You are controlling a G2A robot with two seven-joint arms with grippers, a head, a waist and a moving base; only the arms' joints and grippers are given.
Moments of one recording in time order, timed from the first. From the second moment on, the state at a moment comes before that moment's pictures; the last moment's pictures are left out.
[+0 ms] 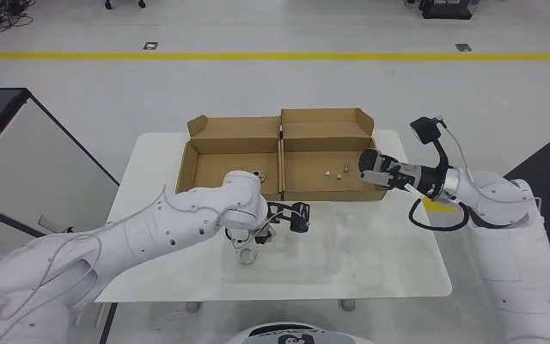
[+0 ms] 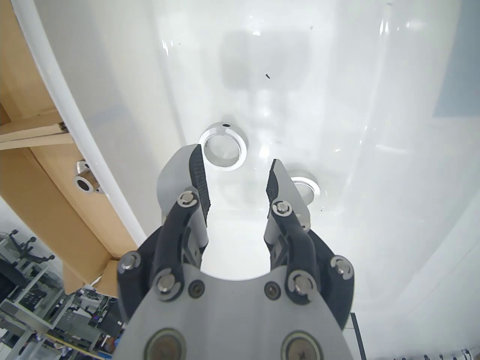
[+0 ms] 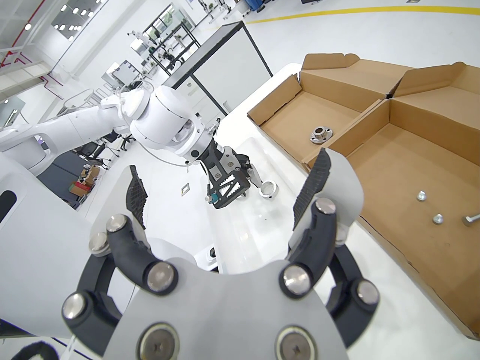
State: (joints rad) left arm 0.55 -1.06 -0.18 -1.67 0.74 -0.56 -1.20; right arm -1.40 -1.01 1.61 -1.76 0.17 -0.50 1.16
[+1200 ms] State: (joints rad) left arm 0.61 -1.19 -0.17 -1.51 0.94 -0.57 -1.25; right arm -1.40 -1.01 1.61 -1.76 0.17 -0.50 1.16
